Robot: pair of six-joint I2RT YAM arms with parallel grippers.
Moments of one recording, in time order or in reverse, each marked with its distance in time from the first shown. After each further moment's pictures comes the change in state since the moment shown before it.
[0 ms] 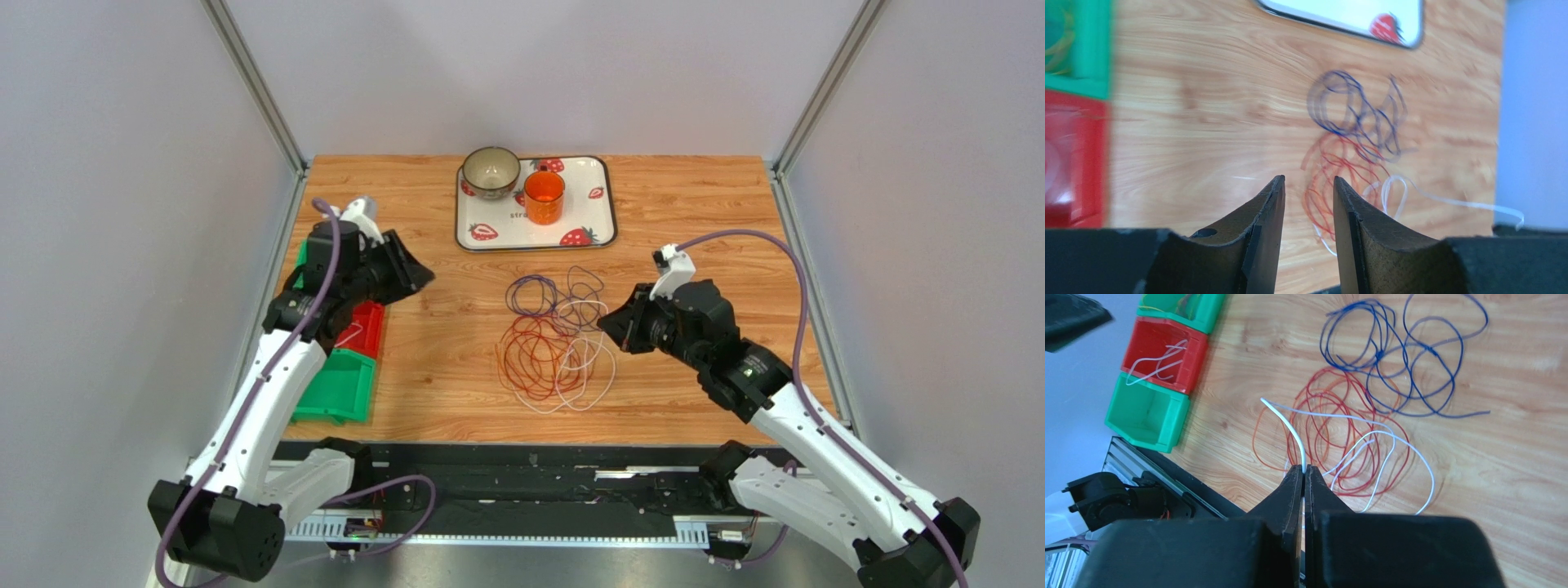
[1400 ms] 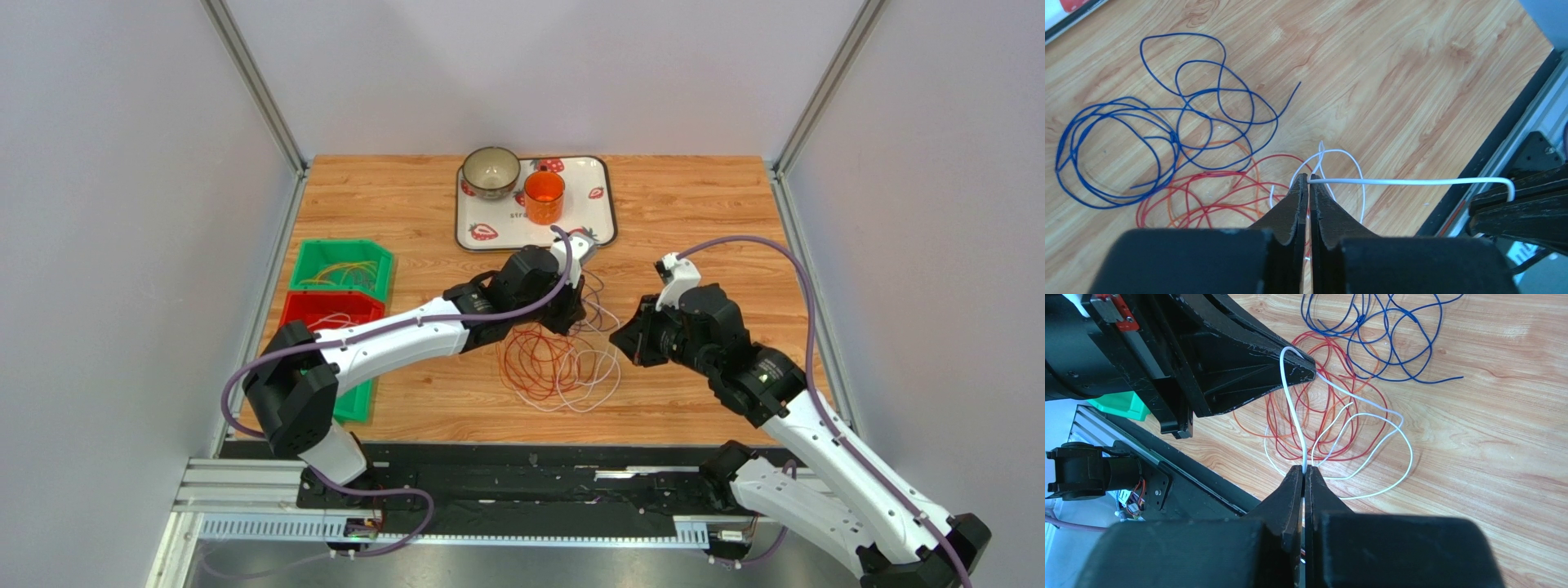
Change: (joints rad) left arm -0.758 0.580 0.154 0.474 -0.119 0.281; right arm 0.000 -0.048 0.069 -0.208 -0.008 -0.082
